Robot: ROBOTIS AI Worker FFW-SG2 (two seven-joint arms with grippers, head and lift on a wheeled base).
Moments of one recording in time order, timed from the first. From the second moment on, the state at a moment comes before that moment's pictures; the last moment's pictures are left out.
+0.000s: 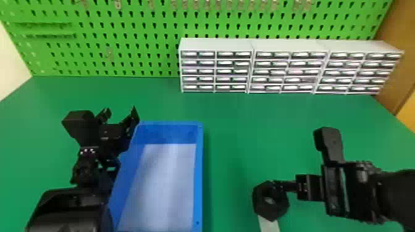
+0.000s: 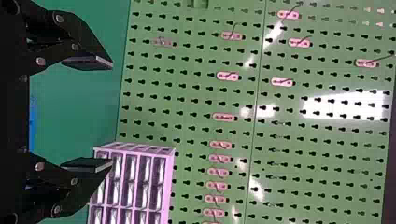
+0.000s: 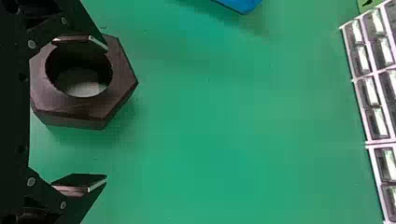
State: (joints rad) left arm 0.00 0.00 0.07 -1.68 0.09 0.02 -0.05; right arm -0.08 -0.13 -0.11 -2.06 -0.51 1.57 -0.08
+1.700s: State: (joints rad) left arm 0.00 0.00 0.07 -1.68 0.10 0.02 -0.05; right arm -0.06 -0.14 -0.07 -2.00 -0.49 1.57 -0.08
